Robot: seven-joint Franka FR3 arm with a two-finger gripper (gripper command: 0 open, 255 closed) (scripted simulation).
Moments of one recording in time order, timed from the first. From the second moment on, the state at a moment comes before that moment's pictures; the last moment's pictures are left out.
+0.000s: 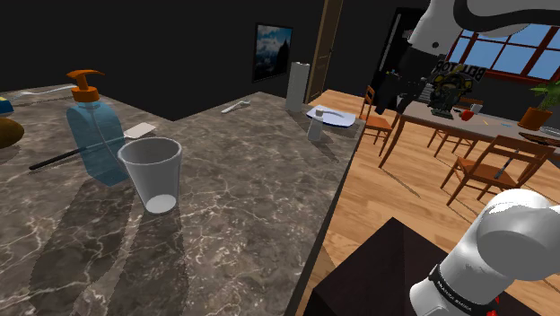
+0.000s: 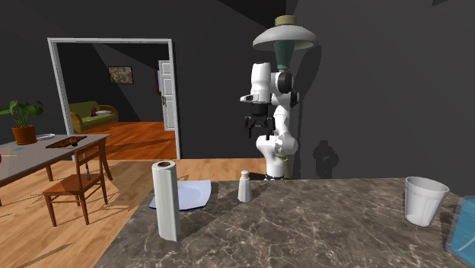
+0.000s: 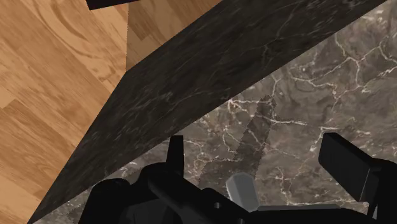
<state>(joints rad) 0.02 -0.79 -0.07 -2.34 -0.02 1.70 0.15</state>
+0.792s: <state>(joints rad) 0.06 -0.30 -0.08 -2.00 -0.03 1.71 0.06</state>
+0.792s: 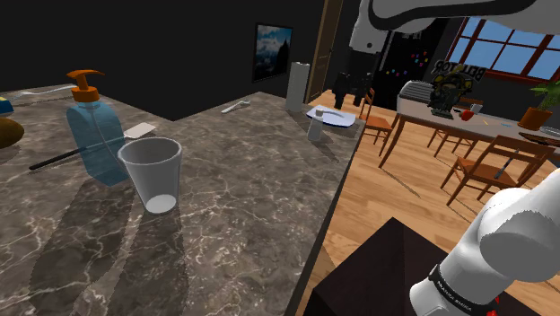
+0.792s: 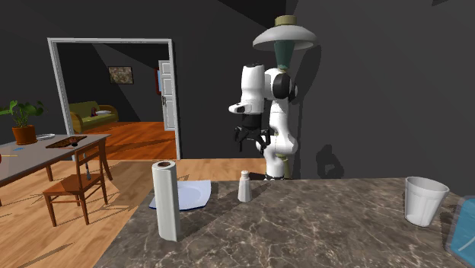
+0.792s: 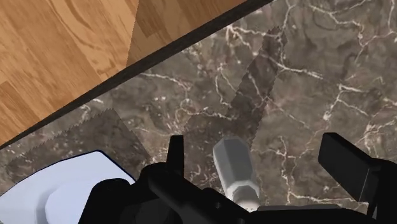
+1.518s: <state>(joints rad) 0.08 0.07 -0.07 -1.69 -0.04 1.68 -0.02</state>
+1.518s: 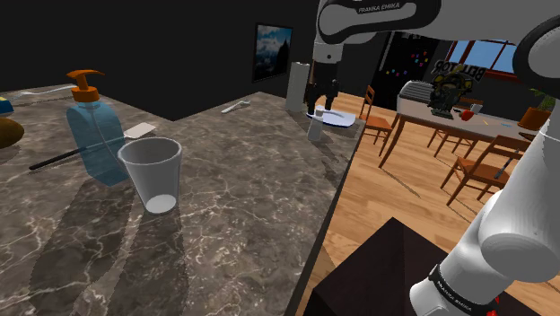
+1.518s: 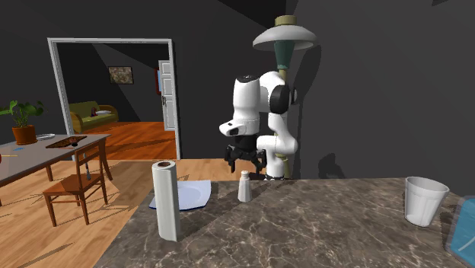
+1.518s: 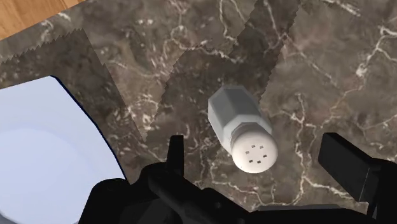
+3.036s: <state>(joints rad) 0.08 0.08 -0.07 -1.65 -0.04 1.64 -0.02</state>
